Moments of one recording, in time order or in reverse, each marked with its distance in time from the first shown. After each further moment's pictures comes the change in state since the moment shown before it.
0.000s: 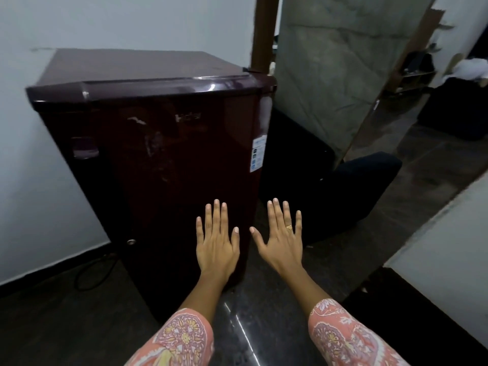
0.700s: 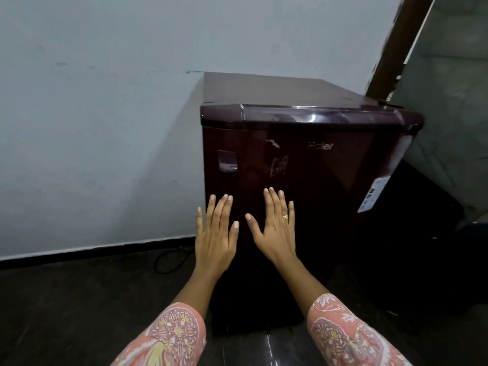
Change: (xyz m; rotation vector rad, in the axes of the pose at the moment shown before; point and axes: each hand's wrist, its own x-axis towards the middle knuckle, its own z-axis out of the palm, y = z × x) left_hand 0.041 -0.206 -0.071 -0.052 0.187 -0.121; right_hand 0.073 -0.234 0.016 0.523 -0.049 -0.368
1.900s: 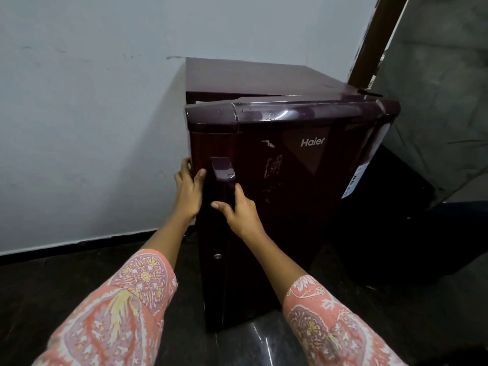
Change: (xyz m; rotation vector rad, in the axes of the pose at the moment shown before) left_hand 0.077 -0.006 -0.042 -0.635 -0.167 -0.491; right_hand 0.003 -0.063 -0.047 0.635 -0.335 0.262
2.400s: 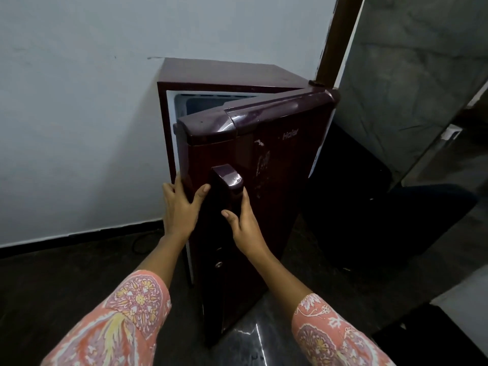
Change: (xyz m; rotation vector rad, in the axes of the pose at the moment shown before) left_hand -0.150 0.034 0.029 0.203 0.103 0.093; right_hand -0.149 0.038 -0.055 0.119 0.025 -0.066
